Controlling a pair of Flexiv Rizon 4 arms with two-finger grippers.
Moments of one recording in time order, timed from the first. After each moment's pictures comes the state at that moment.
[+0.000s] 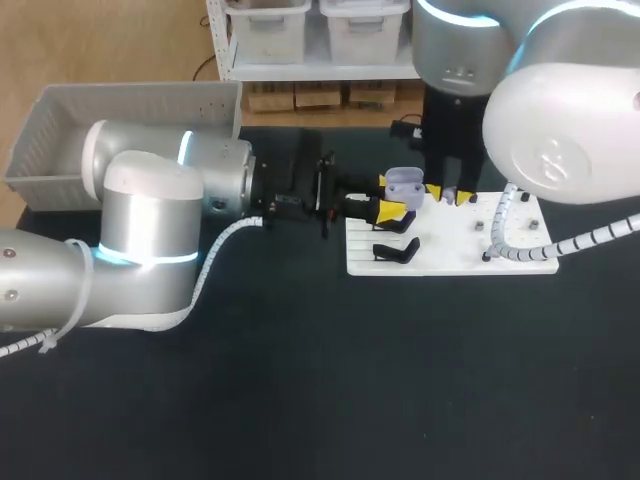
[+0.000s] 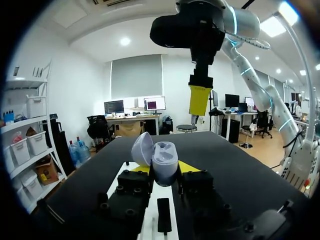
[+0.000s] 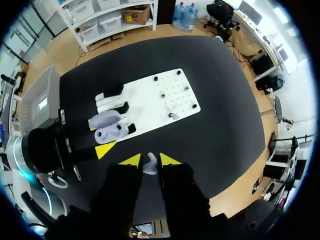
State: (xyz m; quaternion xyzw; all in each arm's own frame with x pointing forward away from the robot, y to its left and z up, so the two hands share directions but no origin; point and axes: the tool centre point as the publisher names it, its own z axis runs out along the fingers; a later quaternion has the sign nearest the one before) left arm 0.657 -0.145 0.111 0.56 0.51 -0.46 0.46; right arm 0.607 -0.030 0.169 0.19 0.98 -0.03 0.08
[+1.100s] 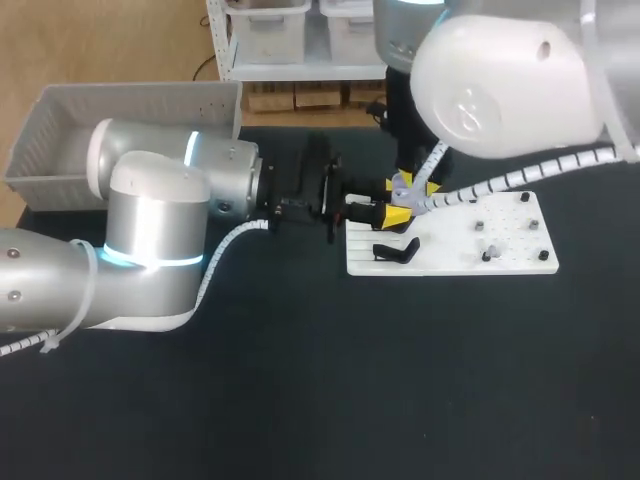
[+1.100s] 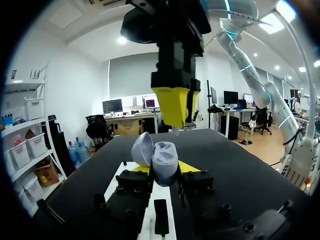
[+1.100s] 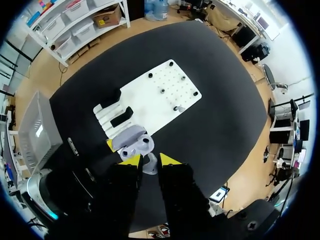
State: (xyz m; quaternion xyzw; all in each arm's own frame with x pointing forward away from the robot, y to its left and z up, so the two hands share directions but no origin) left arm 0.650 -0.151 0.109 0.58 0.51 -0.45 0.45; right arm 0.634 0.002 0.161 0.31 0.95 -0.03 0.04
